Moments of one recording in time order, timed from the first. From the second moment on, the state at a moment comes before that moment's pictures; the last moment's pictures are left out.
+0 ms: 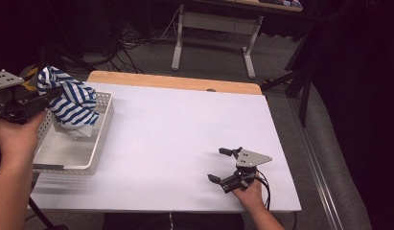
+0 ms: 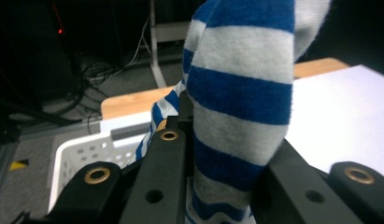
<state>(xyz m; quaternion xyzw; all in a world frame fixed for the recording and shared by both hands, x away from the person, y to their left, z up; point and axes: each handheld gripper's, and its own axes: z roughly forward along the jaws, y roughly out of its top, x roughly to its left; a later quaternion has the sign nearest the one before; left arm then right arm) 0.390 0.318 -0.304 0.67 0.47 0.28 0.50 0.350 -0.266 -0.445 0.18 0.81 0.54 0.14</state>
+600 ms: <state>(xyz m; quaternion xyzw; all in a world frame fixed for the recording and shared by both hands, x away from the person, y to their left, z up) 0.393 0.264 -0.285 0.68 0.40 0.24 0.56 0.351 -0.267 -0.445 0.18 0.81 0.54 0.14</state>
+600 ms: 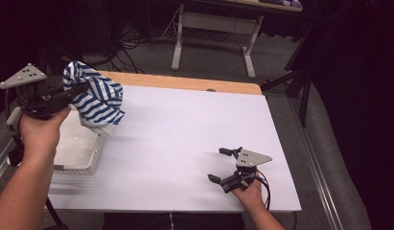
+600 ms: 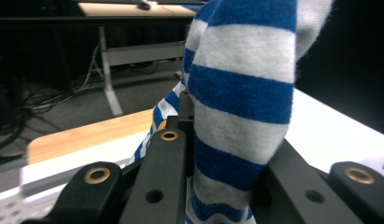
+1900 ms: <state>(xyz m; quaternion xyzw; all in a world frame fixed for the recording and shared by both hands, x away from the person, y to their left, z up) 0.432 0.120 -0.310 0.73 0.31 0.13 0.59 0.351 -0.264 -0.447 0.17 0.81 0.54 0.14</state>
